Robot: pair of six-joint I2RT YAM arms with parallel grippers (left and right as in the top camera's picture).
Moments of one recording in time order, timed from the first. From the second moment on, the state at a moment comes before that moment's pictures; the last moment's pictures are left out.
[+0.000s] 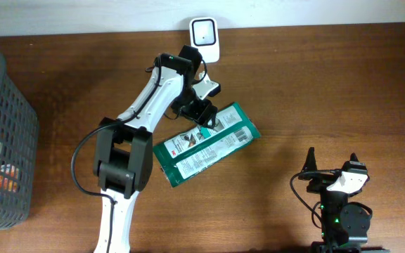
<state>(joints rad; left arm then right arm) -0.40 2.32 1.99 -1.21 0.35 0.25 -0.08 0.01 0.01 -0.07 0.09 0.08</state>
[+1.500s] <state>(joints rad) 0.83 1.98 2.51 -1.54 -0.06 -0.10 -0.08 0.01 0.01 -0.07 0.09 0.08</state>
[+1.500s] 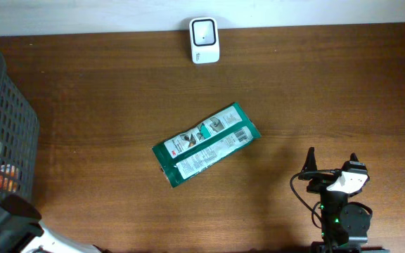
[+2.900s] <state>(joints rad) 0.90 1.99 1.45 -0.66 -0.04 0.49 -0.08 0.01 0.01 -0.07 0.09 0.08</state>
